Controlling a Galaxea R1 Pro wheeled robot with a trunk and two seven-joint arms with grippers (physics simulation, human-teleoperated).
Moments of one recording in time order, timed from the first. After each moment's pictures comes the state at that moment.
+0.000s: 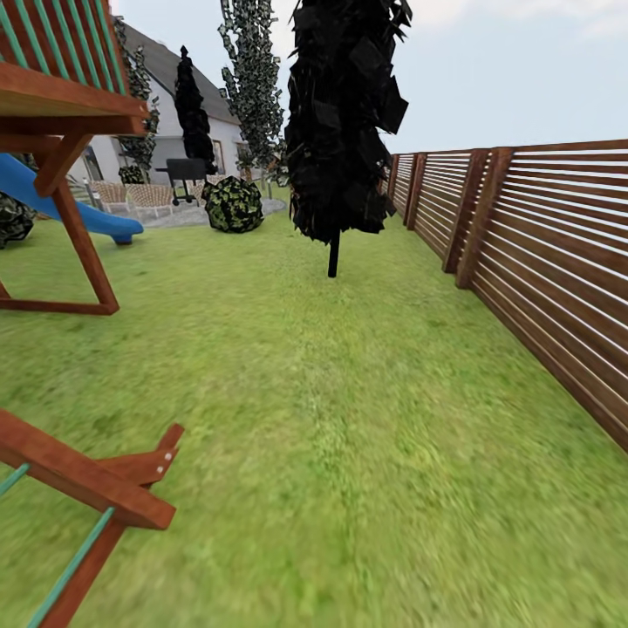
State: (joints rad) left arm 0.00 0.02 0.00 -0.12 0.01 0.00 0.00; right arm -0.06 0.00 0.04 0.00 0.19 -0.20 -0.01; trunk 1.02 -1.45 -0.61
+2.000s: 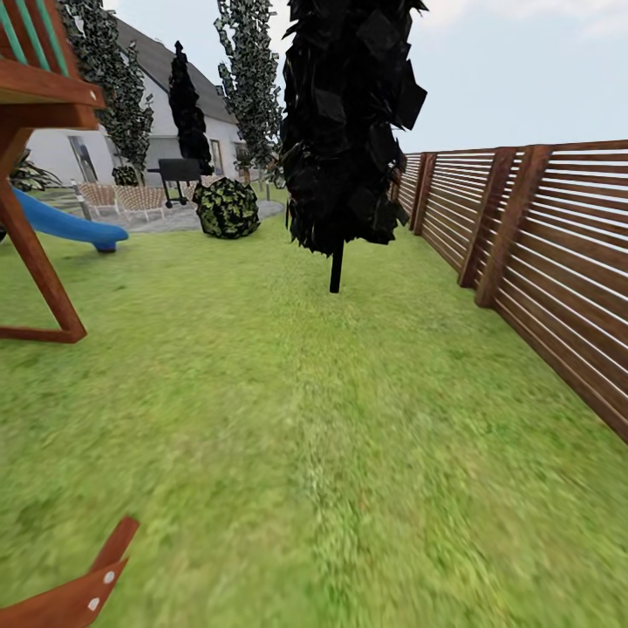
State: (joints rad) left arm 0.00 0.02 0.00 -0.12 0.01 0.00 0.00; right arm -0.06 0.00 0.04 0.00 0.19 -0.20 -0.01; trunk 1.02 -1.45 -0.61
